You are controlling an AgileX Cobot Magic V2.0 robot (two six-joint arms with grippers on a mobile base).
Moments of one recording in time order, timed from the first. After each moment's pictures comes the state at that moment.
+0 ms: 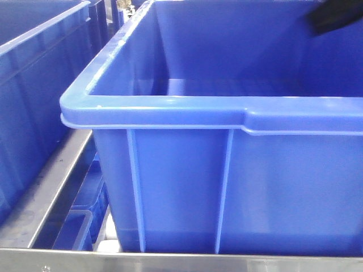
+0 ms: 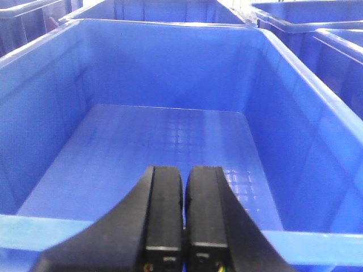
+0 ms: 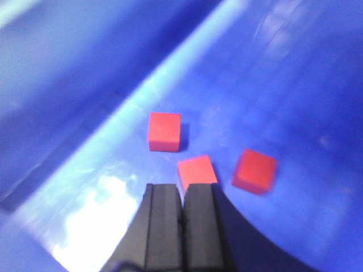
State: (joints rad) left arm -0.03 -0.01 0.01 -0.11 0.06 0.05; right arm 0.60 0.81 -0.65 -0.21 0.39 0.12
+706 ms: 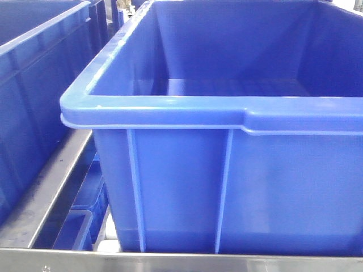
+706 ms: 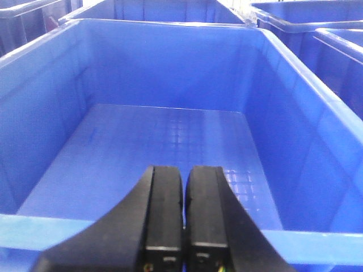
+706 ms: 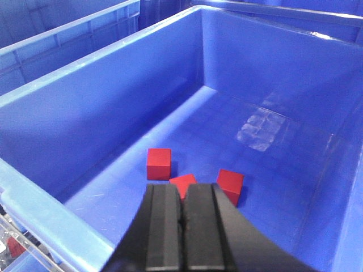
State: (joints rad) left arm -0.03 -0.01 0.01 -0.11 0.06 0.05; right arm 0.60 0.28 -0.41 -0.21 0.38 0.12
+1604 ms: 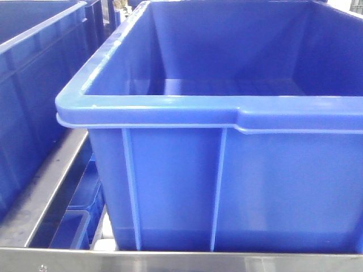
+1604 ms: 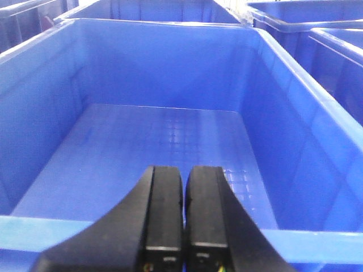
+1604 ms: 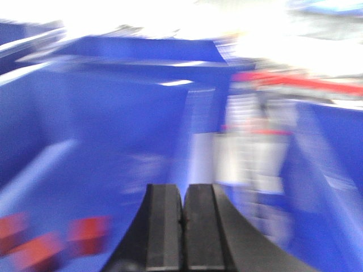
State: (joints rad) left arm -0.03 -0.01 0.01 -0.11 0.07 0.05; right arm 0.00 0.07 -0.20 -0.16 0.09 0.12
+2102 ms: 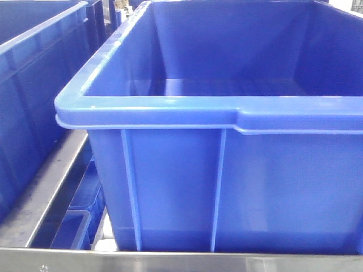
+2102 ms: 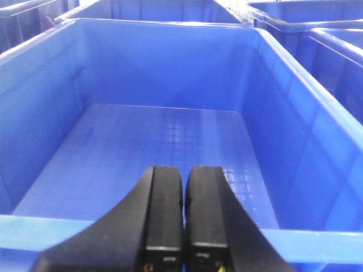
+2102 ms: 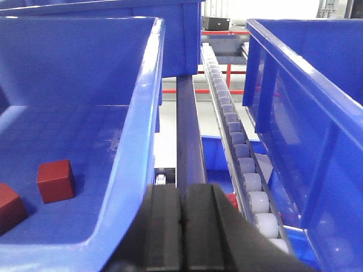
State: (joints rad) left arm -0.03 -0.01 0.01 -0.11 0.07 0.05; right arm -0.06 -0.01 0.03 -0.07 0.04 0.12
